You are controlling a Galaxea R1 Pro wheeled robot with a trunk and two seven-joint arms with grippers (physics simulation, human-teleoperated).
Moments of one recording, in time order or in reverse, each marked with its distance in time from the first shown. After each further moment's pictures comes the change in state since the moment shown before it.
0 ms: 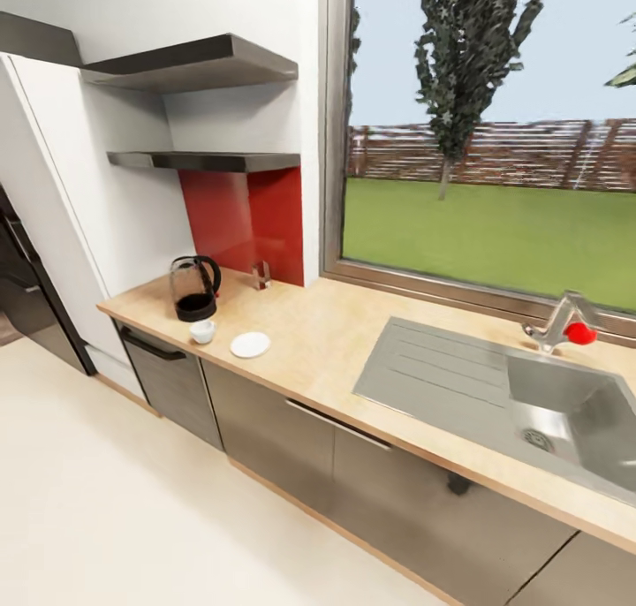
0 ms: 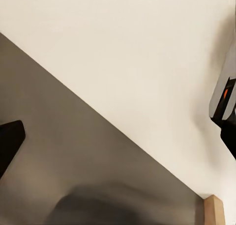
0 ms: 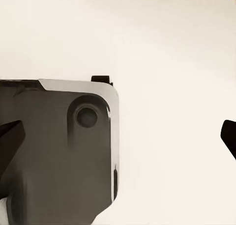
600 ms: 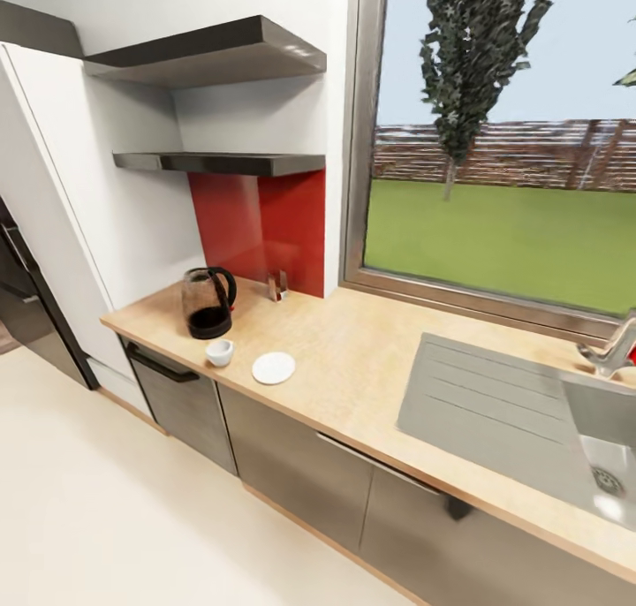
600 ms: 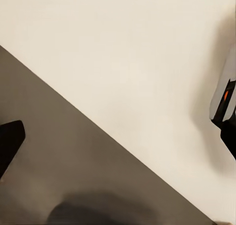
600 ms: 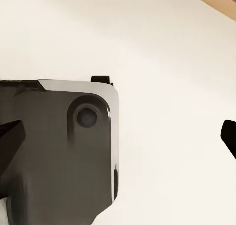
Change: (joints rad) left arm 0.002 0.001 0.000 0.000 0.001 -0.009 0.000; right arm 0.000 0.000 -0.001 0.000 0.000 0.000 0.000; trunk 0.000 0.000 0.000
